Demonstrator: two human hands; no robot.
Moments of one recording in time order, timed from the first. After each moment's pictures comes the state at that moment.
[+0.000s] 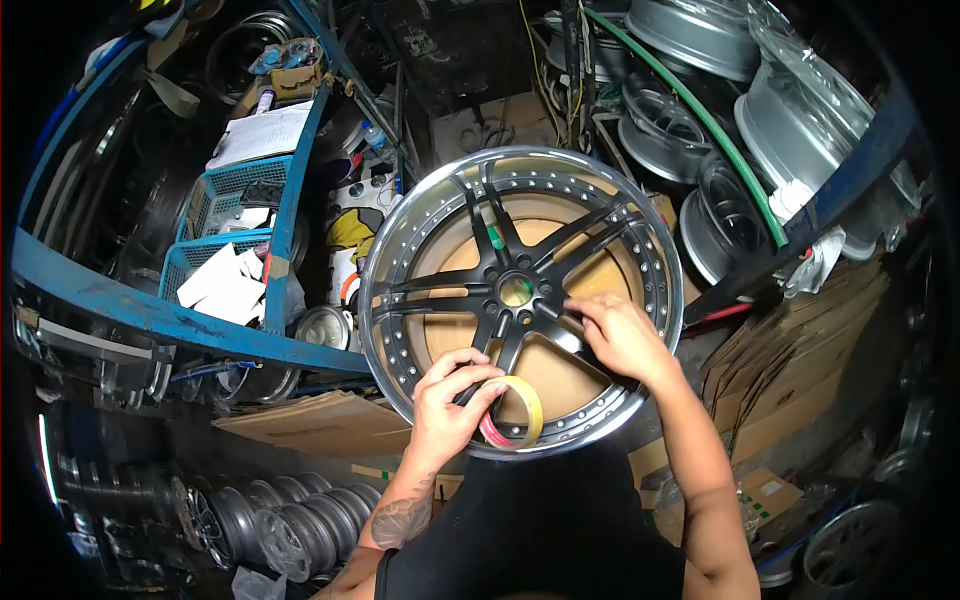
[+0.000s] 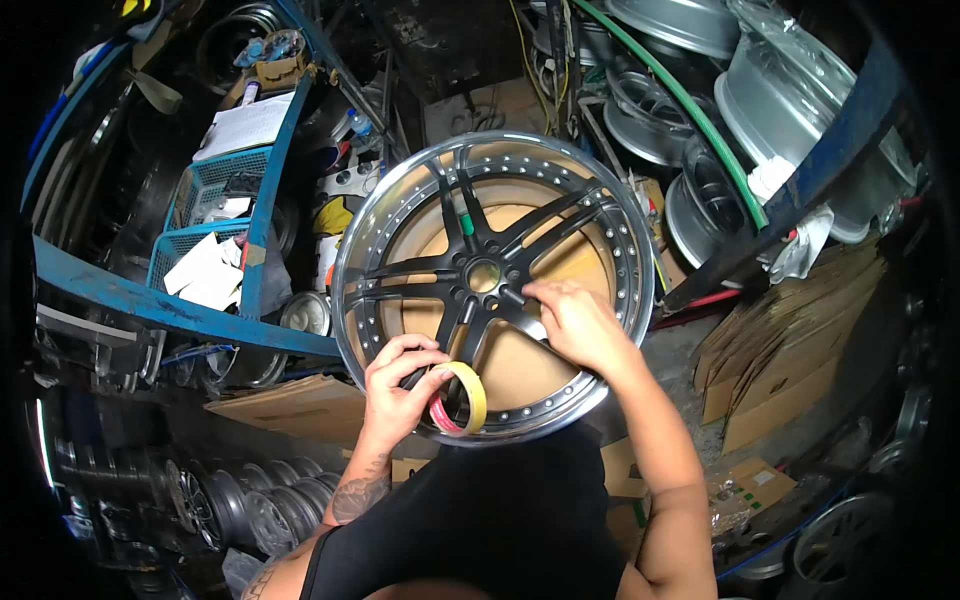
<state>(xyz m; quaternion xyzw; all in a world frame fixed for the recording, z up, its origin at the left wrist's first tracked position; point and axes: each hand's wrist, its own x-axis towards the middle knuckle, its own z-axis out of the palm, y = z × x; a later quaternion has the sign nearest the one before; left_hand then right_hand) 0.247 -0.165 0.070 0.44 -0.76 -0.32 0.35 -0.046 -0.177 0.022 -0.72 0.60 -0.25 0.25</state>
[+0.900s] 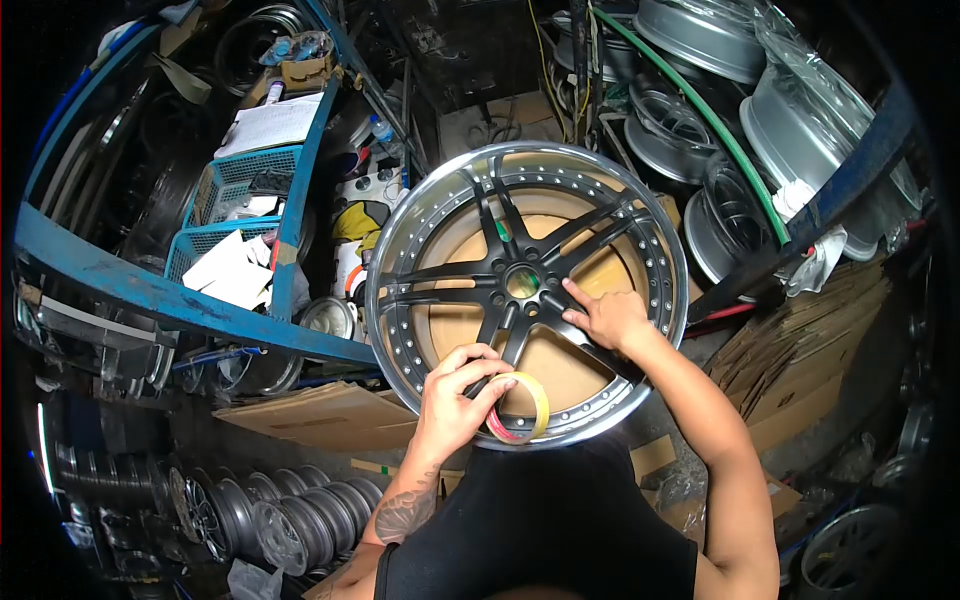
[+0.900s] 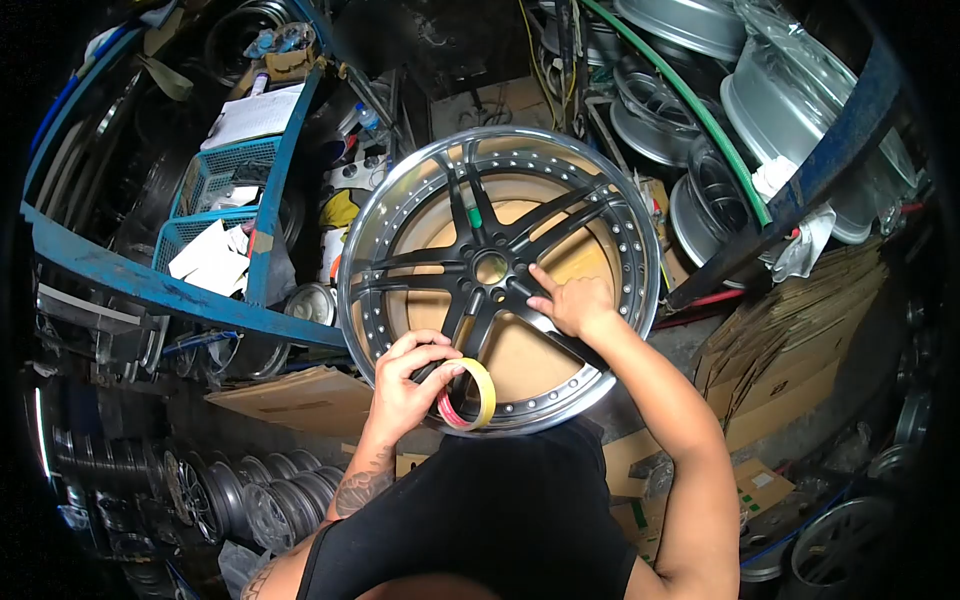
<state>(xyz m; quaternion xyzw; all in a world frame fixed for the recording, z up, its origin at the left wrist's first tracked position) 0.252 -0.156 0.070 0.45 -0.76 -0.35 0.32 -0.037 -0.215 -0.037 -0.73 0.66 0.10 0.10</state>
